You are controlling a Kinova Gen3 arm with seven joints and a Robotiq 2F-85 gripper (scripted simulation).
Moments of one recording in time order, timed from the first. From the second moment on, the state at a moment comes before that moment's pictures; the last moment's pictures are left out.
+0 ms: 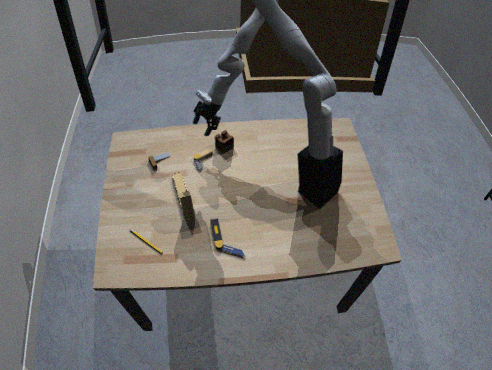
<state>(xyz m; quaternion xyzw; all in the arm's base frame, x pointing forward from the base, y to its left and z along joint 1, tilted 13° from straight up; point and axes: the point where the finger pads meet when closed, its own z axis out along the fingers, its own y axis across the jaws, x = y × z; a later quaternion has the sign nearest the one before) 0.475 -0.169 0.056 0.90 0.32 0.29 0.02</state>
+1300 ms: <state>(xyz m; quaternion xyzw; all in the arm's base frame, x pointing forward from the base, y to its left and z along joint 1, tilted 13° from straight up) 0.488 -0.183 -0.025 0.90 0.32 0.29 0.02</state>
